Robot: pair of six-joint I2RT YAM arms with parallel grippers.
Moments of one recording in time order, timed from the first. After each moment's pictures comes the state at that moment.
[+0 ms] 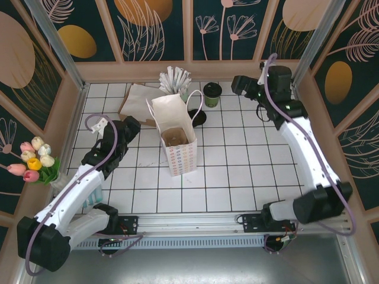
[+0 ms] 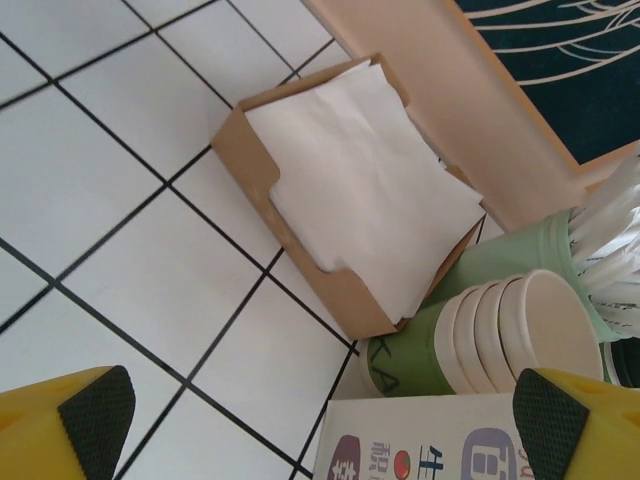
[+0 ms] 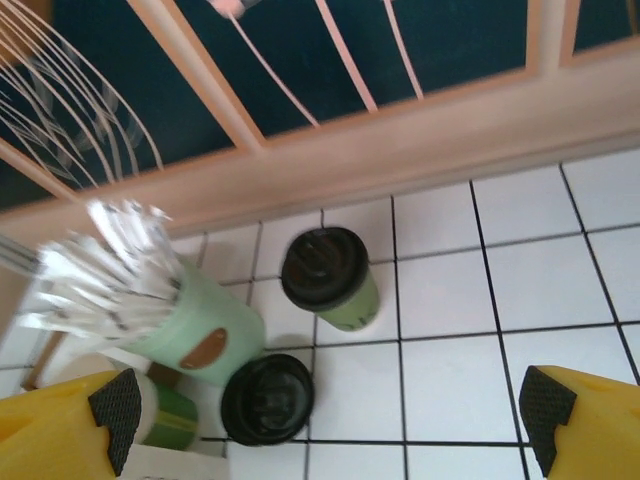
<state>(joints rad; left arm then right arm) -0.37 0.99 0.74 -0.34 -0.39 -1.02 0.21 1.41 1.44 -0.51 -0.11 0.35</state>
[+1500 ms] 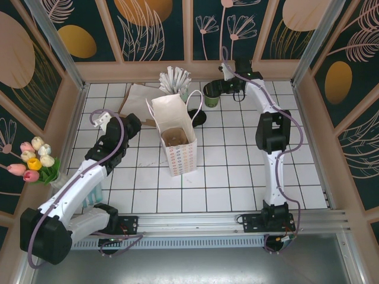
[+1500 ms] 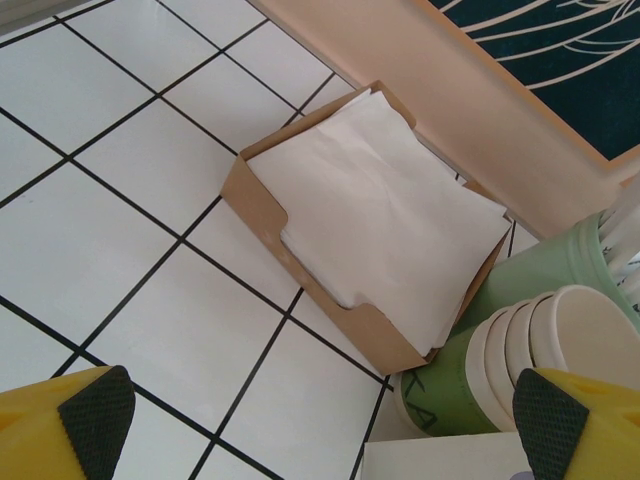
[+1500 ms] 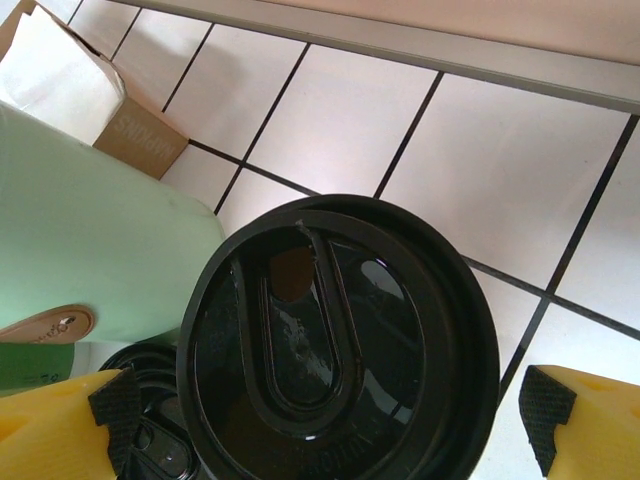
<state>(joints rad) -0.37 1.06 0.76 -0.29 -0.45 -0.88 0.20 2.39 2.22 -0.71 -0.53 -0.08</state>
